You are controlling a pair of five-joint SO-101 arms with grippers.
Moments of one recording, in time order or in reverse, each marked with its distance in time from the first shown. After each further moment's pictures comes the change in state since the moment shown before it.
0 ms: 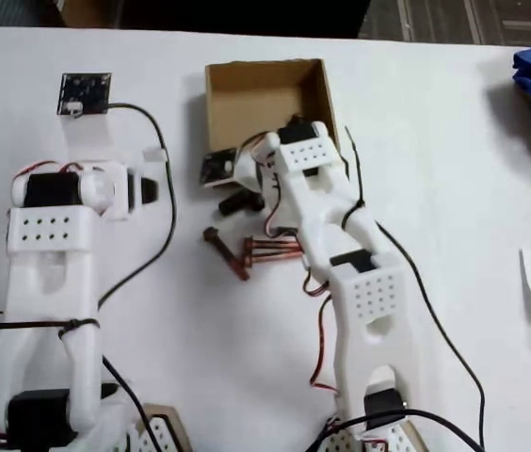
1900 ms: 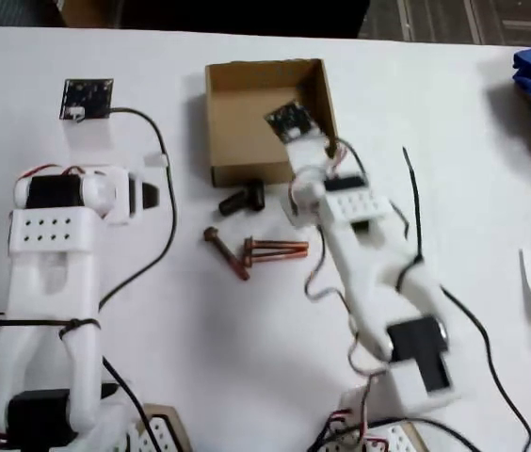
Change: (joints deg) left arm 0.0 0.0 1.7 0.0 0.0; right arm 3.9 -44.7 57.7 -48.0 -50.4
